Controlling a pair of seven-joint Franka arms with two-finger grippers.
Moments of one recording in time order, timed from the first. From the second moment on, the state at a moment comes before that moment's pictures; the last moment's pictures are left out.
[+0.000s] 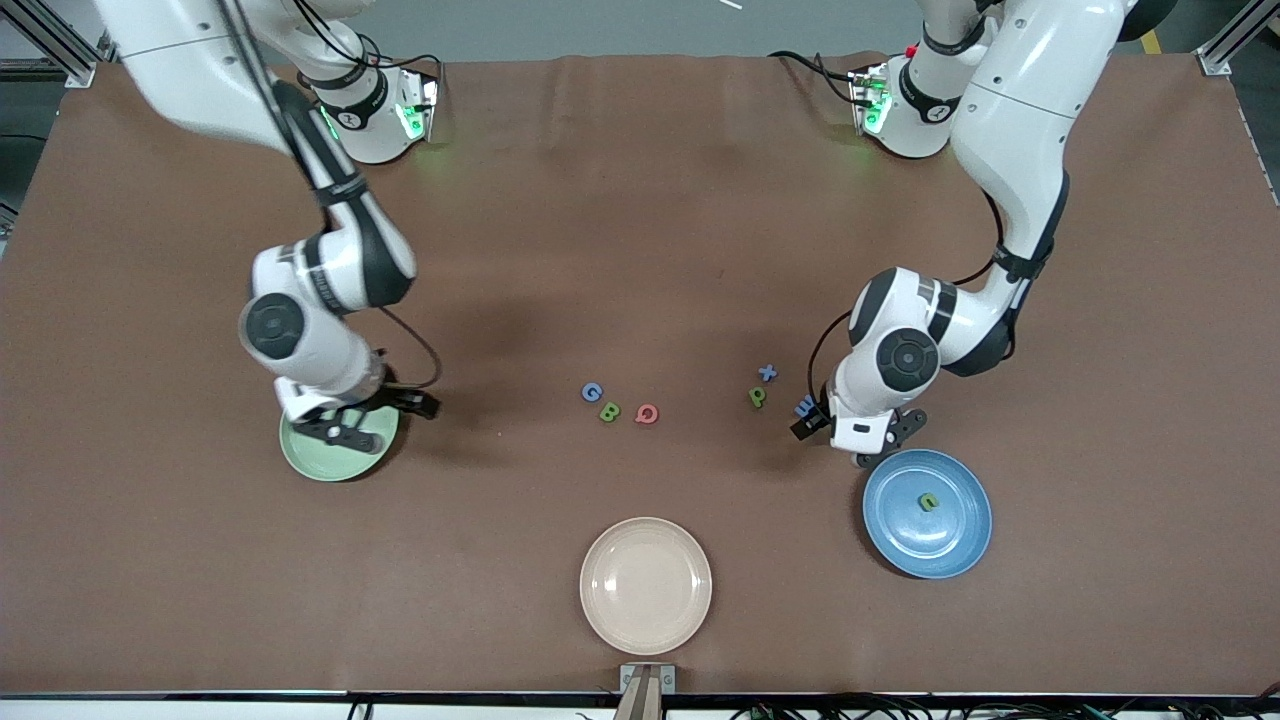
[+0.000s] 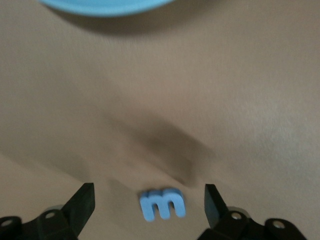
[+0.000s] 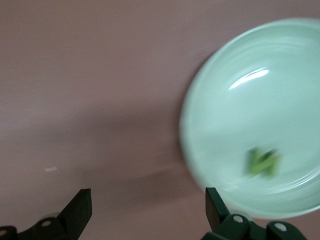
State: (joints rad) left arm -0.26 0.63 -0.14 -1.83 0.04 2.37 -1.05; right arm 0.24 0.44 0.08 -1.96 -0.01 2.40 0.64
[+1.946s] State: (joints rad) left arm -0.15 0.61 -0.07 -1.65 0.04 2.33 -0.54; right arm 0.58 0.74 0.05 -1.66 -0.06 2.40 1.20
